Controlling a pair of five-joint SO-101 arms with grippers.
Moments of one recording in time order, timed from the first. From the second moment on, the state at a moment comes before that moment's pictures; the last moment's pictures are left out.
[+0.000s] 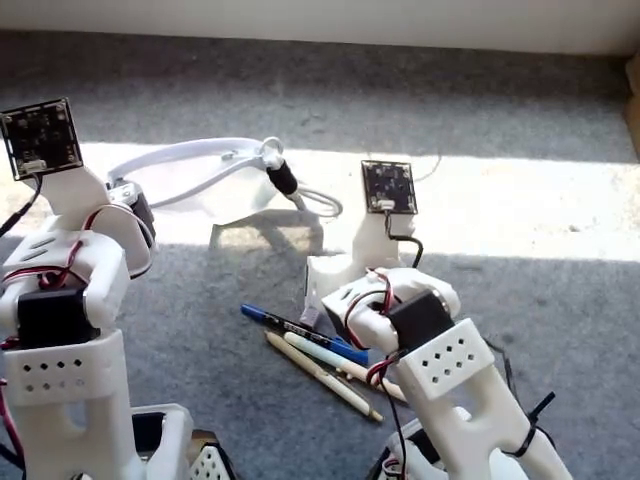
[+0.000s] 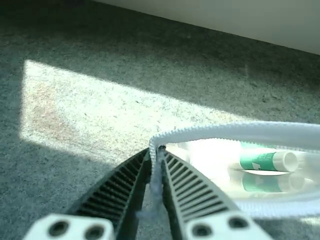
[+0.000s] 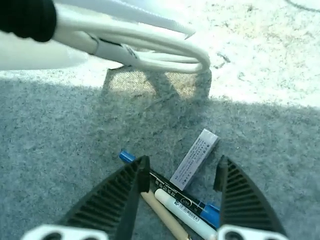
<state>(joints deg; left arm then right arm) -14.6 -48.0 32.0 64.7 13.1 -33.4 -47.0 44.6 60.4 -25.6</state>
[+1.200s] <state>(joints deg) -14.6 -48.0 32.0 64.7 13.1 -34.0 -18.0 47.0 45.5 -25.8</state>
